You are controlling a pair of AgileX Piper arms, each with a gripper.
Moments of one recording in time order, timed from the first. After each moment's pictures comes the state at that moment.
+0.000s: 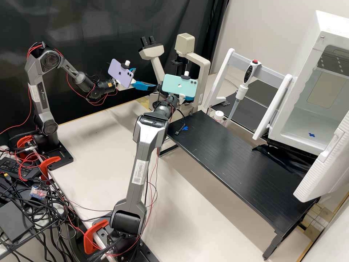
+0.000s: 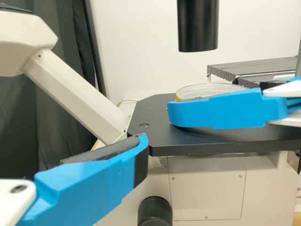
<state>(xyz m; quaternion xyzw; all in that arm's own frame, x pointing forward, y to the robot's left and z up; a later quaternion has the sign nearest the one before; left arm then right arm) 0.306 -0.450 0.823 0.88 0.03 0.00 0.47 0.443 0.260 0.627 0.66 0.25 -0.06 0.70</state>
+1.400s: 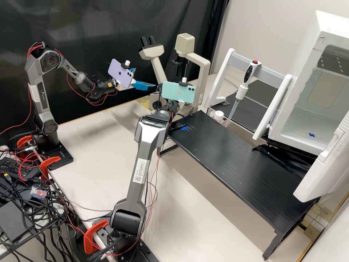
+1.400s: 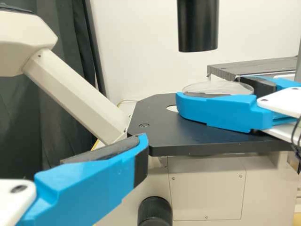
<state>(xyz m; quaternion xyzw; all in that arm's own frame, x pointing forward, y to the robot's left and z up) 0.306 -0.450 0.823 0.88 0.03 0.00 0.47 0.447 0.233 0.606 0.66 0.24 -0.06 0.71</state>
